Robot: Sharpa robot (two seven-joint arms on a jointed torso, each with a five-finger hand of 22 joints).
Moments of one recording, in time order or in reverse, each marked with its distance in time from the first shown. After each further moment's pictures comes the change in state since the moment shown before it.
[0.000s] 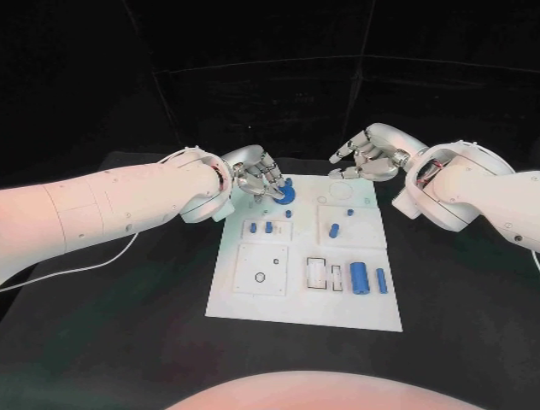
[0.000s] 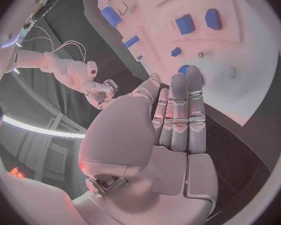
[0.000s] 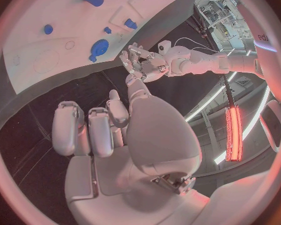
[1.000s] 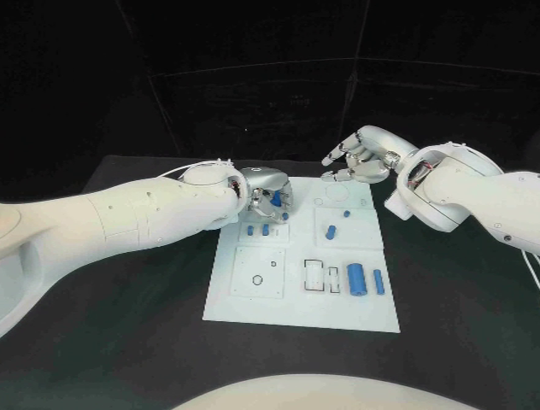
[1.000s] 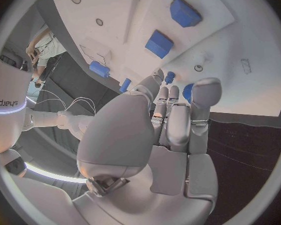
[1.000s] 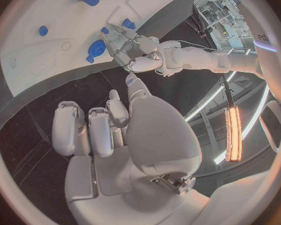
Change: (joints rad) left arm -0.057 0.148 0.000 -0.180 -0.490 0.087 0.165; left_hand 0.000 -0.027 0.048 -0.100 0.000 0.122 -0.014 -0.133 -0.105 0.021 -0.002 -0.130 -0.190 0.195 -0.005 0.523 0.439 -0.032 0.242 -0.021 0.394 0.343; right arm 0.000 0.015 0.000 -0.001 0.000 0.000 0.000; right_hand 0.000 0.000 0.000 0.000 0.004 0.000 0.000 0.000 0.000 0.000 0.000 0.000 0.000 0.000 0.000 0.000 0.000 0.000 0.000 0.000 0.000 0.000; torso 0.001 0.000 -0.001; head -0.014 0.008
